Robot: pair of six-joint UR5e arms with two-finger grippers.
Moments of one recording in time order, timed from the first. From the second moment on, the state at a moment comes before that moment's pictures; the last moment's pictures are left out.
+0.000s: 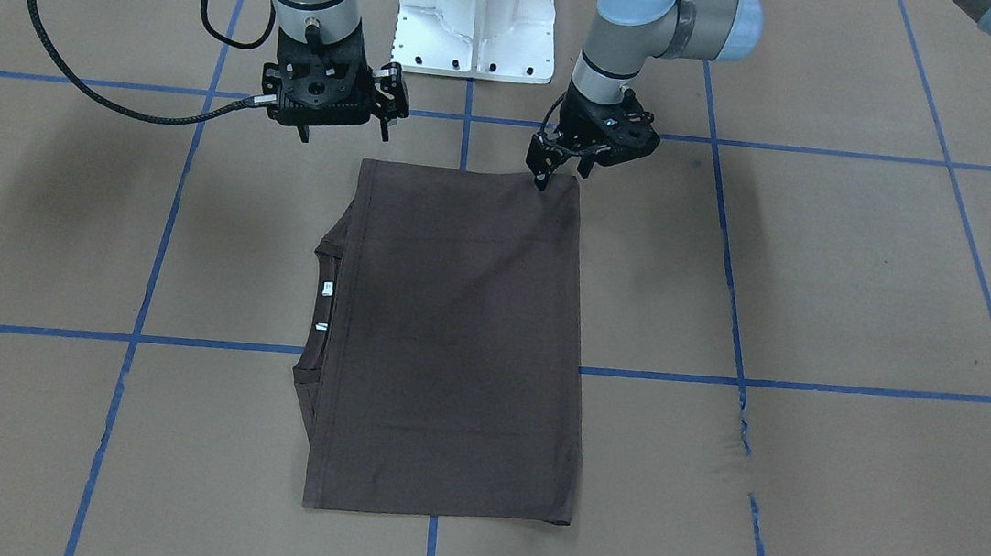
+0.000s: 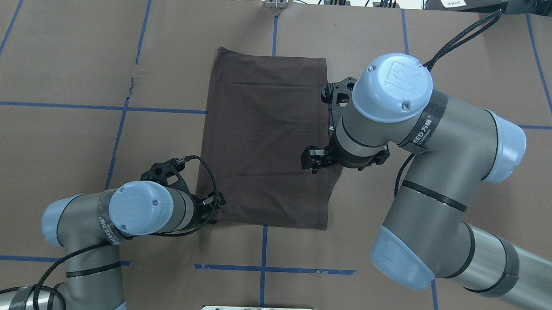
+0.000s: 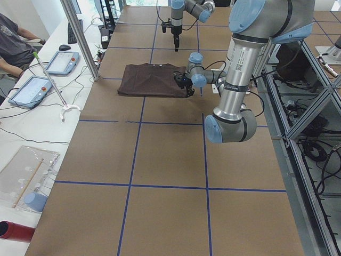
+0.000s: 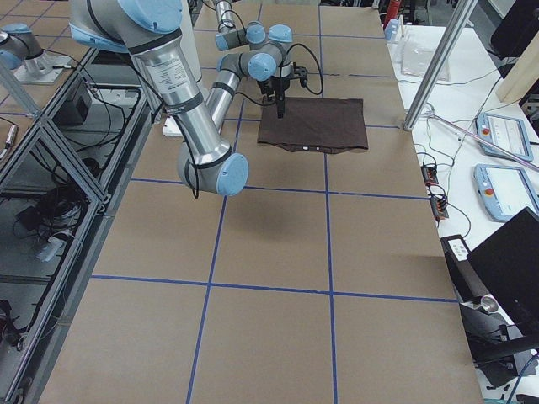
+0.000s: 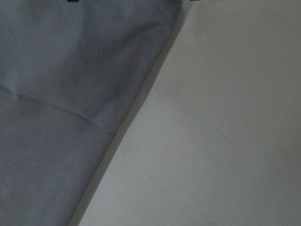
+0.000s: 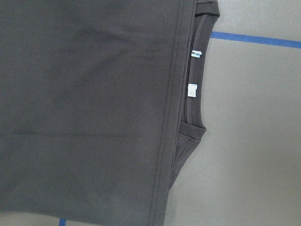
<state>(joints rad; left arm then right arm) -0.32 -1.97 -1.84 -1.81 -1.64 -1.88 0.58 -0.97 2.00 -1.88 1.94 1.03</state>
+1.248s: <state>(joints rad) -0.32 -2.01 -1.80 -1.78 -1.64 -1.89 0.60 -0.97 1.99 -1.88 1.95 1.02</state>
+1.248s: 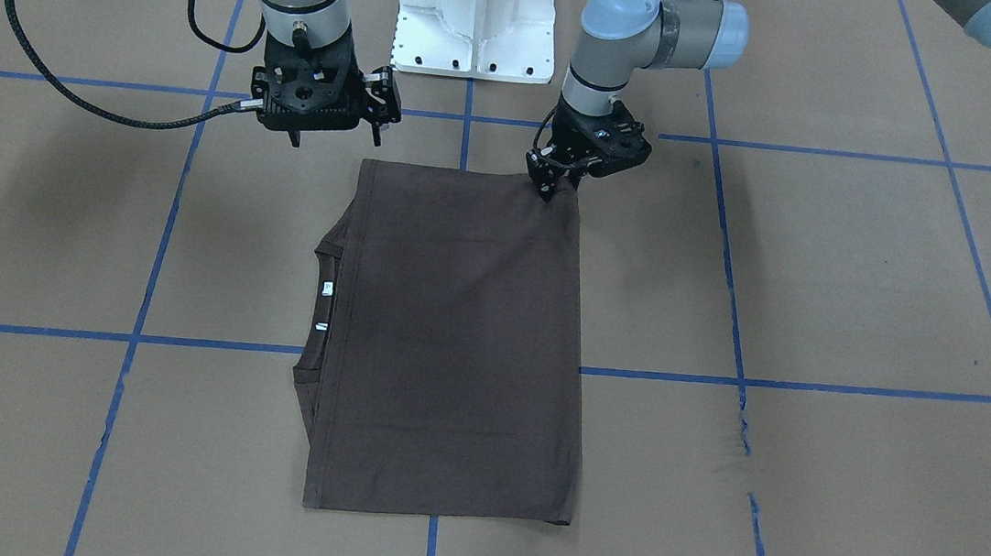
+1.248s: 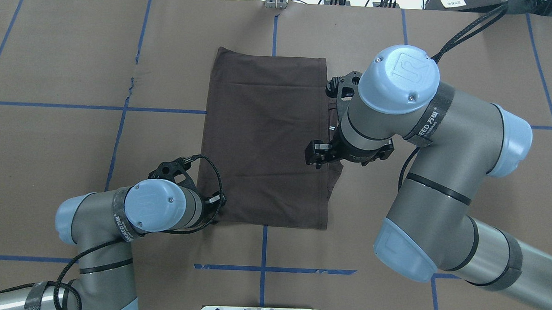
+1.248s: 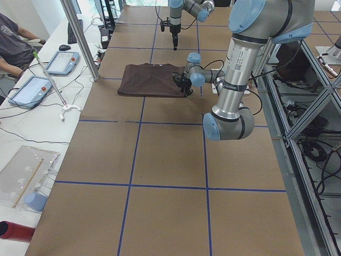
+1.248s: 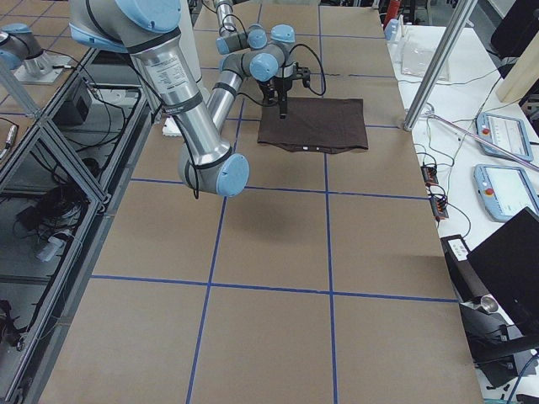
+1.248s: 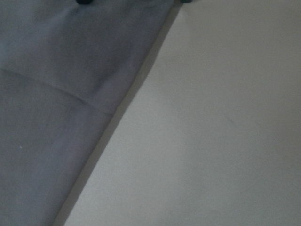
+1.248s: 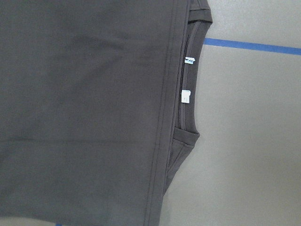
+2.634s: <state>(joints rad) -0.32 -2.02 -1.90 -1.68 -1.65 -1.72 0.45 -1.06 1.83 -1.52 1.85 1.71</state>
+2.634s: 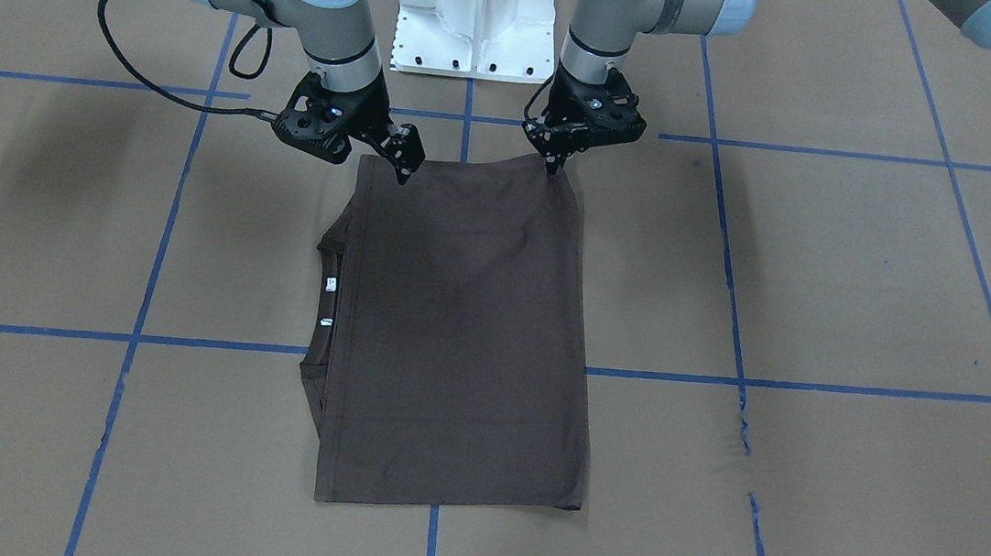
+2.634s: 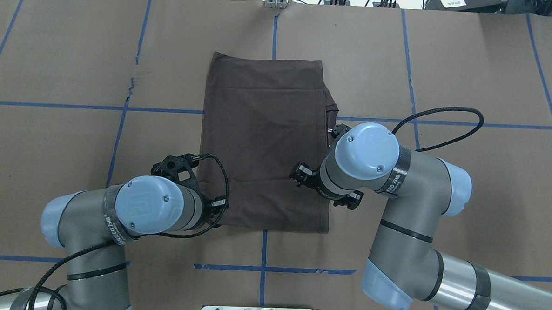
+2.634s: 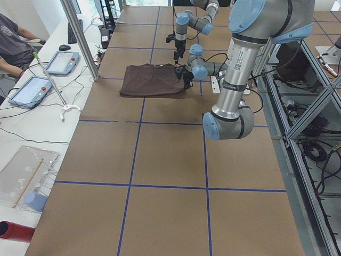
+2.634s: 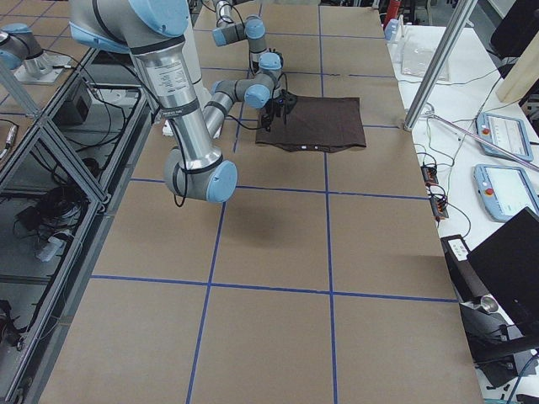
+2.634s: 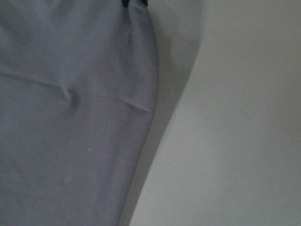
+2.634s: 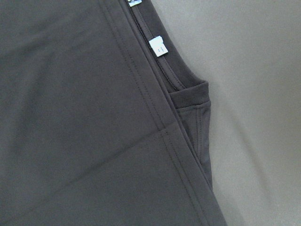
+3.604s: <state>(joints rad) -0.32 -2.02 -1.90 -1.68 -1.65 -1.72 0.44 -1.06 1.71 -1.51 1.82 1.69</state>
